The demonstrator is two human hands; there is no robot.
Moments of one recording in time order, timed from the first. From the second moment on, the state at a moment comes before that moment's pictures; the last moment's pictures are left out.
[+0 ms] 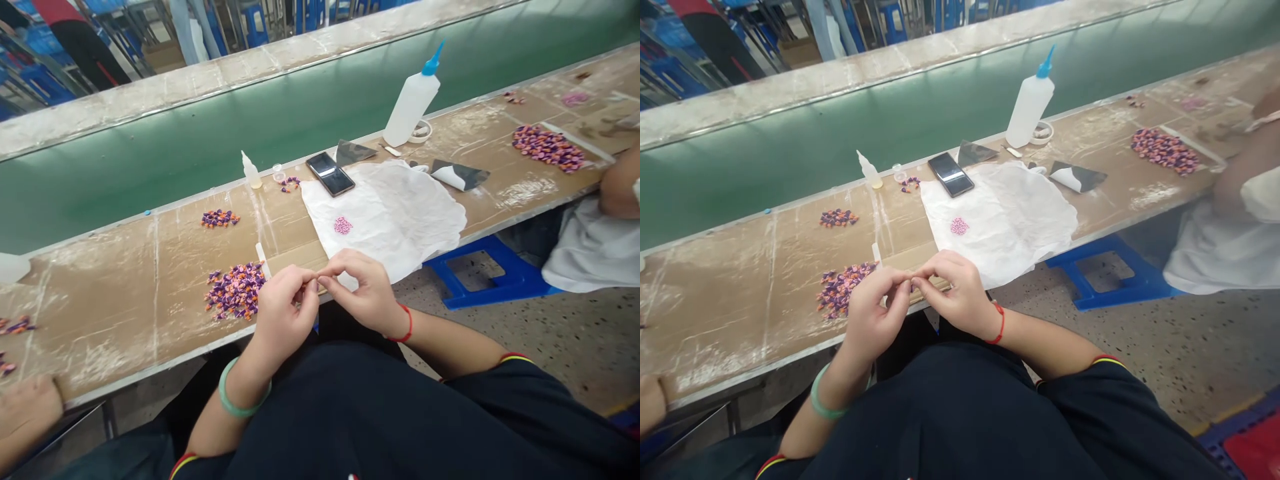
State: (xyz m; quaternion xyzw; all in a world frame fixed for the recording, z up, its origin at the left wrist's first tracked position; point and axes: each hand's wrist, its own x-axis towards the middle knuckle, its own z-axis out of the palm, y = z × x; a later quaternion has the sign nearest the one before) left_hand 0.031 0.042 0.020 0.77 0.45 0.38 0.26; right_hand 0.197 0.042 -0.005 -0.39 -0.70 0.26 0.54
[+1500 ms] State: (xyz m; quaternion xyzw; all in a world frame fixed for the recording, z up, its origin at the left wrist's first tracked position) left_hand 0.035 0.045 -0.007 0.64 0.52 0.43 0.37; right_hand 0.191 0.052 -0.009 -0.43 -0.68 0.40 0.44
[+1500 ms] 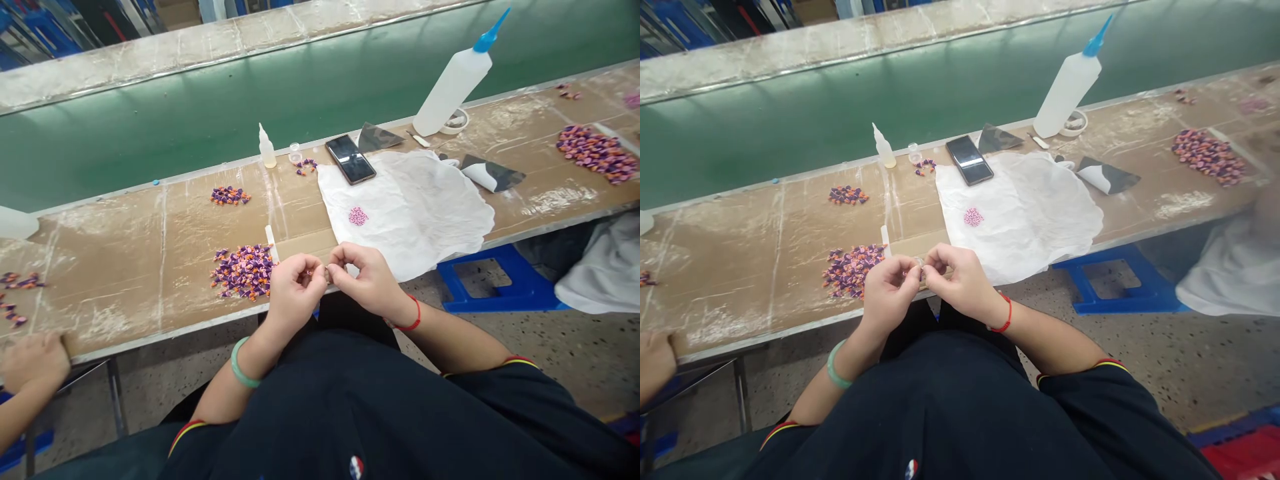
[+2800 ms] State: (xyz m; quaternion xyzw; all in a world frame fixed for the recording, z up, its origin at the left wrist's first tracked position) left_hand -0.039 0.024 -0.063 0.36 0.50 0.51 0.60; right_hand 0.172 0.124 -0.022 -0.33 -0.93 0.10 -0.07
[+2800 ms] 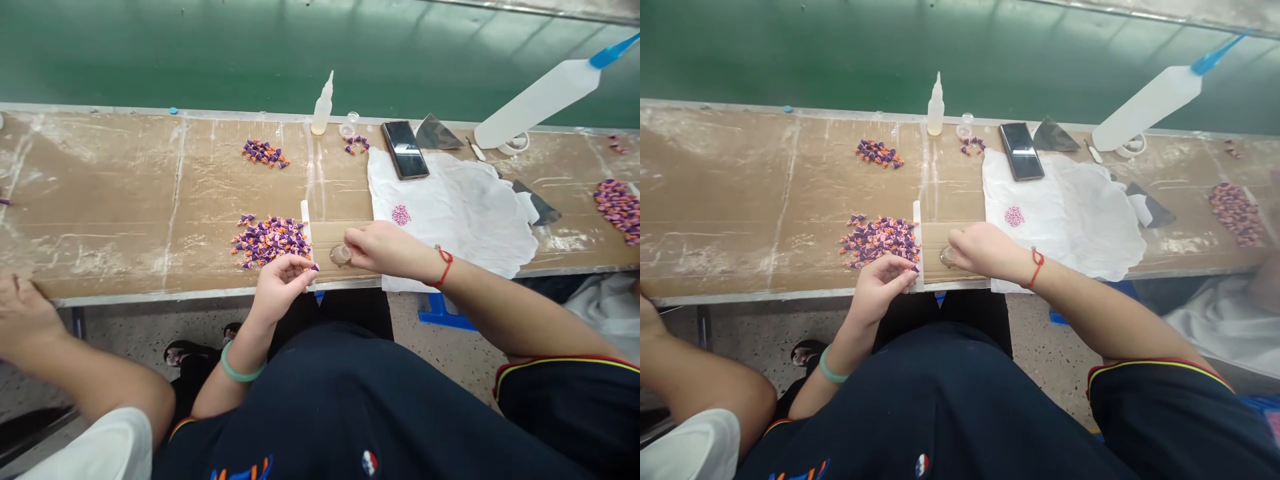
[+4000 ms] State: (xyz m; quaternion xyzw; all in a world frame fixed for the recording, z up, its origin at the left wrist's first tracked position) left_hand -0.009 0.007 -0.025 0.37 0.40 0.60 0.59; right_hand 0.164 0.064 0.025 -0.35 -0.81 0.40 0.24
